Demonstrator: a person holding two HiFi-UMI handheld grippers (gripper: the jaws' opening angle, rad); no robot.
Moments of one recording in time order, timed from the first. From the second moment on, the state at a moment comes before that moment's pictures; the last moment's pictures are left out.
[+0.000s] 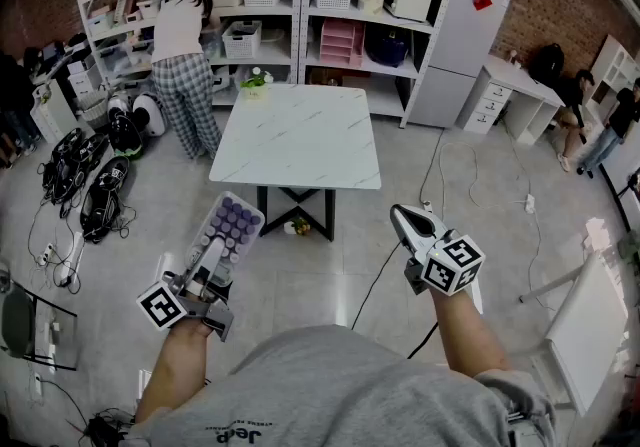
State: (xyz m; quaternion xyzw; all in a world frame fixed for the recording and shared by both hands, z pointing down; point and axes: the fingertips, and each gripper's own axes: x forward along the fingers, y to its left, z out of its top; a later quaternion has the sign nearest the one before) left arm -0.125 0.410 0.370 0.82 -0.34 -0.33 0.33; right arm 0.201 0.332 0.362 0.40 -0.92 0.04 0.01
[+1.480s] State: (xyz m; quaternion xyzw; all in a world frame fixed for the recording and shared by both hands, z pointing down) left arm -0.004 0.397 0.372 0.80 -0.38 -0.34 0.32; right arm 0.302 0.302 0.359 0.35 -0.93 0.03 0.00
